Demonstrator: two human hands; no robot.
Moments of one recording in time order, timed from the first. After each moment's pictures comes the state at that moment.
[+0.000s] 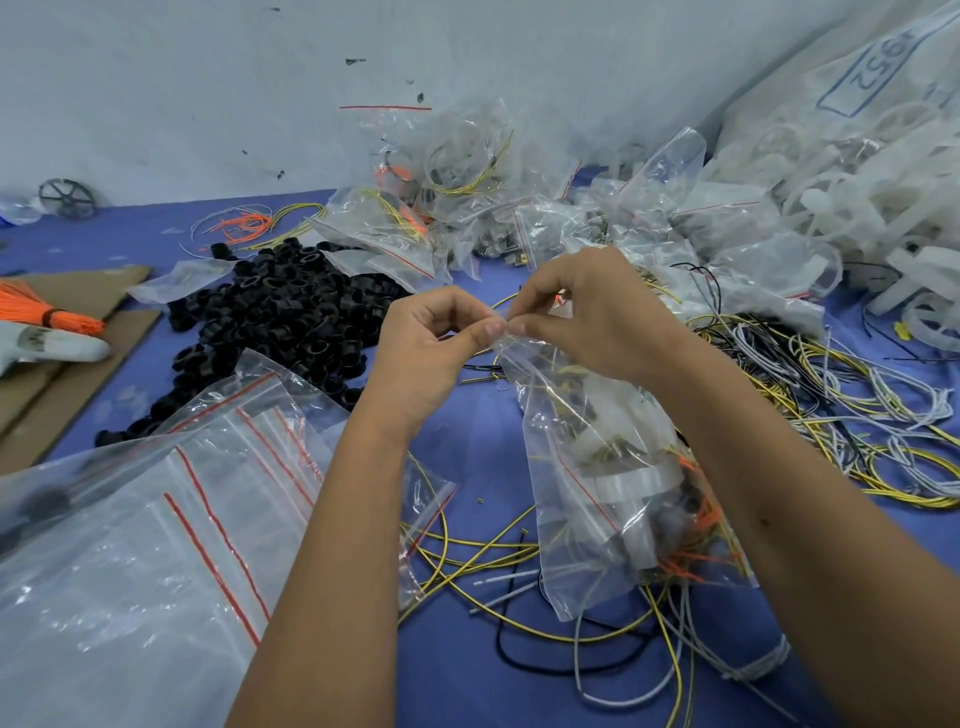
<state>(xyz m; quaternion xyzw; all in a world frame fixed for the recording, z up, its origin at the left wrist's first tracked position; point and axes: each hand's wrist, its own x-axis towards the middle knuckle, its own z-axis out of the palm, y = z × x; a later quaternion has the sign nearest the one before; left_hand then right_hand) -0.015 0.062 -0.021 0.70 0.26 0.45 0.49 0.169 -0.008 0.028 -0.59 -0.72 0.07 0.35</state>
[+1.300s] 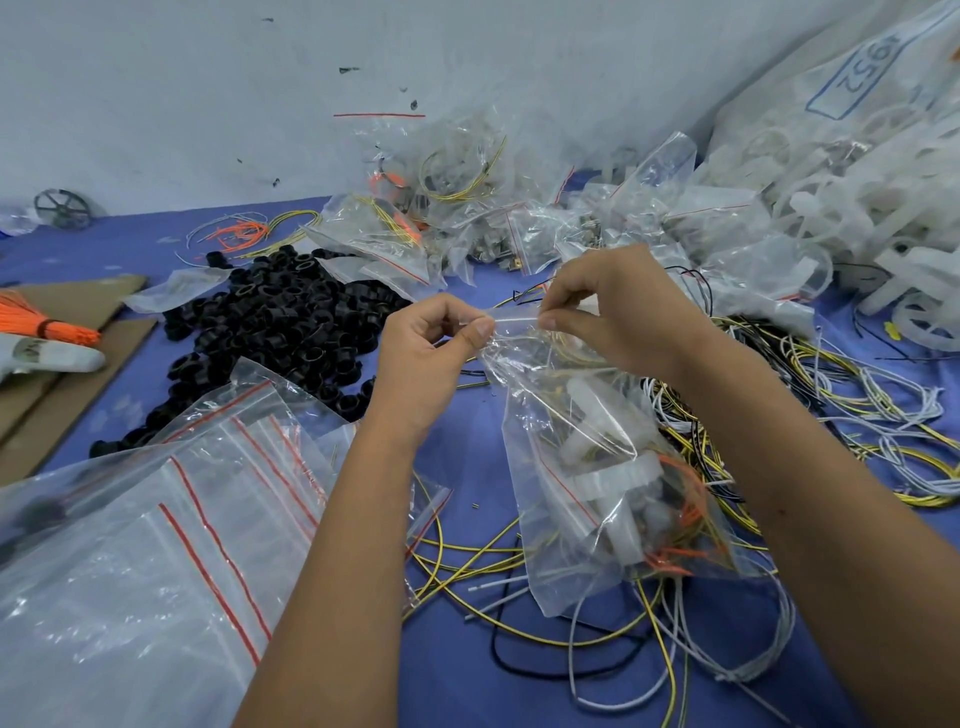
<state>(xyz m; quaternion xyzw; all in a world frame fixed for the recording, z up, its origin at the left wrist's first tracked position) -0.007 0.060 -0.028 0.68 0.30 0.49 0.46 0.195 -0.014 0.029 -0.60 -0.73 0.03 0.33</state>
